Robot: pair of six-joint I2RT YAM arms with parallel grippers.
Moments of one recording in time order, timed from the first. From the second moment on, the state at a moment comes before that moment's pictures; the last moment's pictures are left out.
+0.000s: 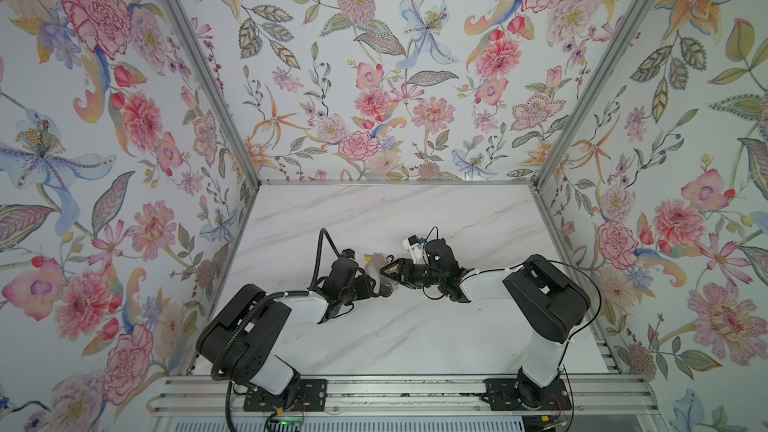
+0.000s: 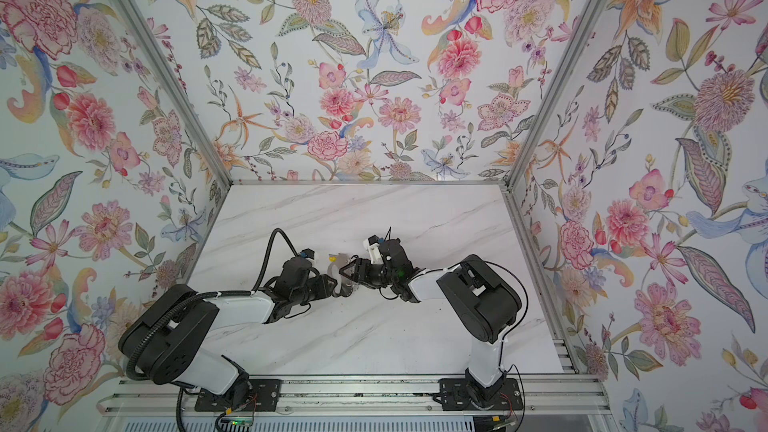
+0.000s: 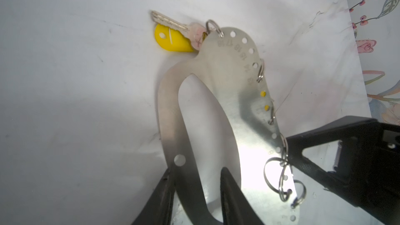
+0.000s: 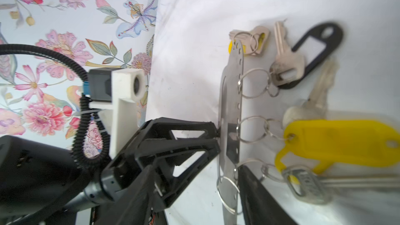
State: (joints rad) left arm -0.56 1.54 0.49 0.28 0.13 -0.69; right arm 0.70 1.84 0.80 0.58 -0.58 0.98
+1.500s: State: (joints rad) left arm -0.51 1.44 0.46 0.18 0.24 -0.64; right arm 0.75 1.90 0.85 0.50 -0.55 0.91
